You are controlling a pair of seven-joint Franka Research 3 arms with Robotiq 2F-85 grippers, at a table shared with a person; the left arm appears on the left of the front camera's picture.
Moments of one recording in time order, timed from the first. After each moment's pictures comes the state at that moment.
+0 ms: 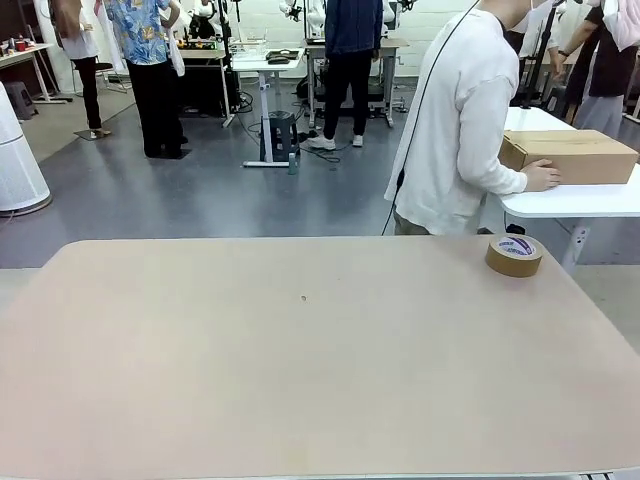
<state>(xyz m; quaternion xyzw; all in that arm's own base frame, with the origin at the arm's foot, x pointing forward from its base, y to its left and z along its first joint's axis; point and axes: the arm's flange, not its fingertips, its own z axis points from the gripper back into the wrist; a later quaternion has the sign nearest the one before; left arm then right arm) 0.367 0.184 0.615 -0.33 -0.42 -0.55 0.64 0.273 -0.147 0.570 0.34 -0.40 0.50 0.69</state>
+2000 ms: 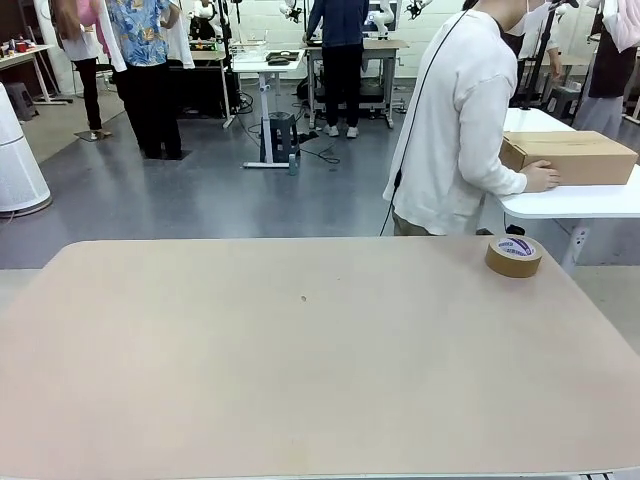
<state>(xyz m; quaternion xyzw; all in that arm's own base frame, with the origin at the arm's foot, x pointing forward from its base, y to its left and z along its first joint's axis) 0.367 0.184 0.615 -0.33 -0.42 -0.55 0.64 0.273 -0.147 0.570 0.34 -0.40 0.50 0.69</state>
